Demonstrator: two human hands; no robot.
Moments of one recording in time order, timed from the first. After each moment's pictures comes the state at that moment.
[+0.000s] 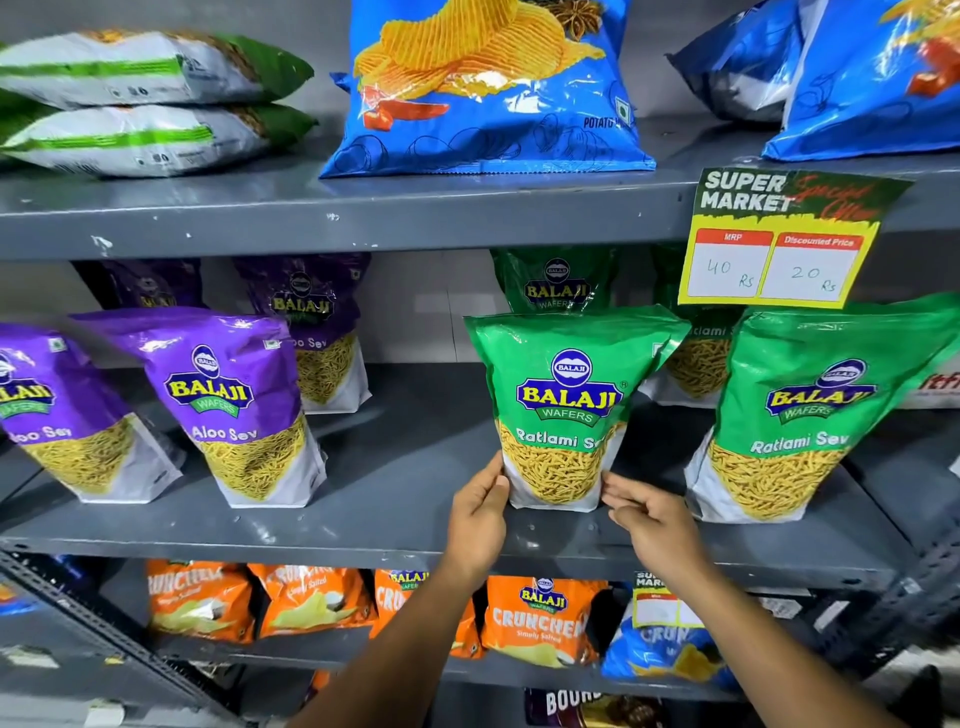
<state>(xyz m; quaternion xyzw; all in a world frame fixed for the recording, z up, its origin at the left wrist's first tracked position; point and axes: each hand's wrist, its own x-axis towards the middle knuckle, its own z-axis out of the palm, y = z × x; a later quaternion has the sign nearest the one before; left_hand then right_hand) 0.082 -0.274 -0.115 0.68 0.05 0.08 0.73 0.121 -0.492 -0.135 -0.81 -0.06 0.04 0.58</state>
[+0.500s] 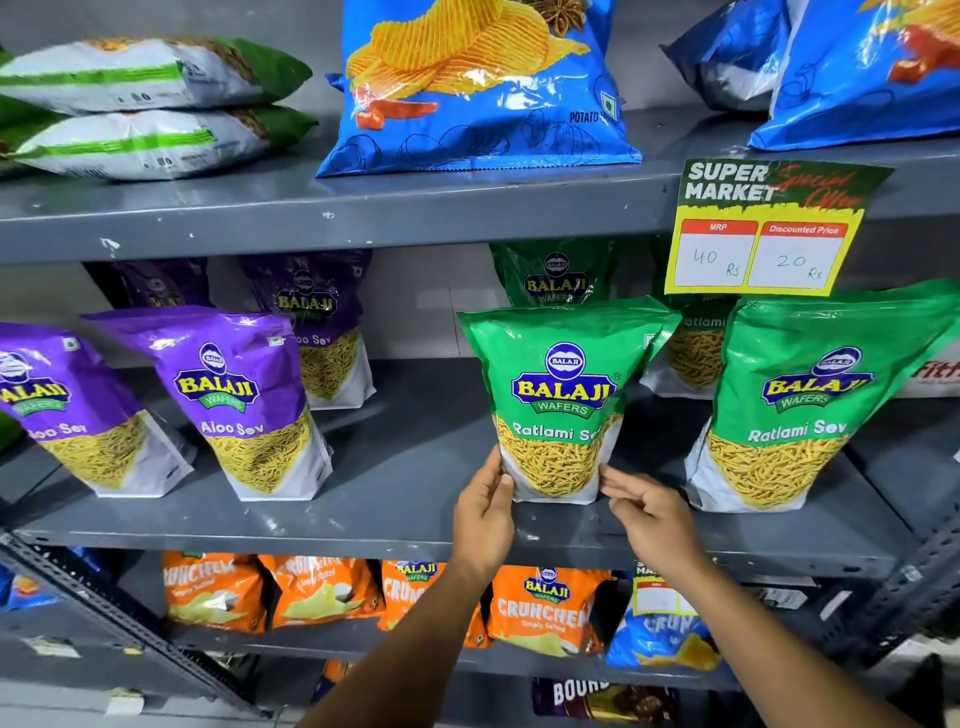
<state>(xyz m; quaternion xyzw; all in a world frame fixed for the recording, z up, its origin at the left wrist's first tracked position) 0.068 -0.283 -0.113 0.72 0.07 0.10 0.68 0.116 -0.491 -0.136 -0.83 -0.08 0.02 0.56</state>
